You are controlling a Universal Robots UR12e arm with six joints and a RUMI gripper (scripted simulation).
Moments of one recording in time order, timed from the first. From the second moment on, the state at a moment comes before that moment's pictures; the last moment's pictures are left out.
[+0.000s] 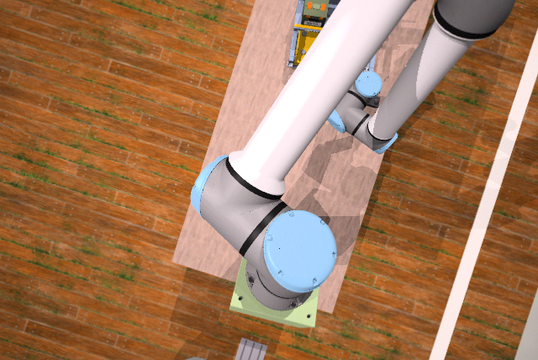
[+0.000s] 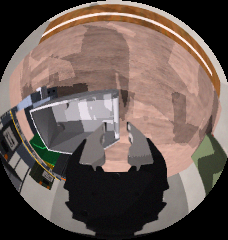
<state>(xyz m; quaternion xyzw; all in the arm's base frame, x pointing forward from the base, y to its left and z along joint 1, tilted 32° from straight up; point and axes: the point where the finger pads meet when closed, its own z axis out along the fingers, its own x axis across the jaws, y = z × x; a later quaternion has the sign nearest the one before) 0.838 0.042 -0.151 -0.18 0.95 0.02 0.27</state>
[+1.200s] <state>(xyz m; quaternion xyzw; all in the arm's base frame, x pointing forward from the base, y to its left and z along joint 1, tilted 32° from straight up) 0.838 0.042 -0.151 -0.18 0.95 0.02 0.27</state>
